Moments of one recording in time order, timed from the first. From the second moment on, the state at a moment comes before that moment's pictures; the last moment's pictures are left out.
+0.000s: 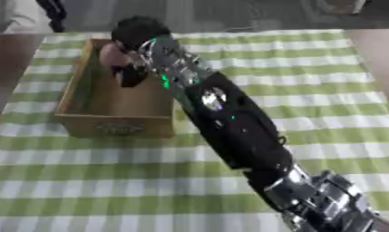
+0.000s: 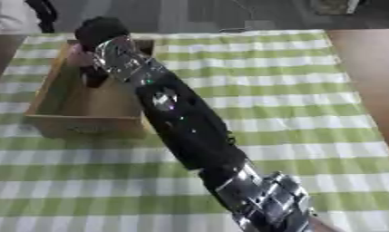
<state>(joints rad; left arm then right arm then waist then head) -0.21 0.18 0.41 -1.98 0.41 -0.22 -0.10 -1.17 0.10 0.25 -1.01 1.56 0.15 0.51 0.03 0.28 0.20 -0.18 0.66</state>
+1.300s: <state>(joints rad) -0.21 0.17 0.40 -1.98 0.42 -0.22 -0.11 -1.16 0.17 0.20 -0.90 1.67 0.28 0.57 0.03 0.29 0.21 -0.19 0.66</state>
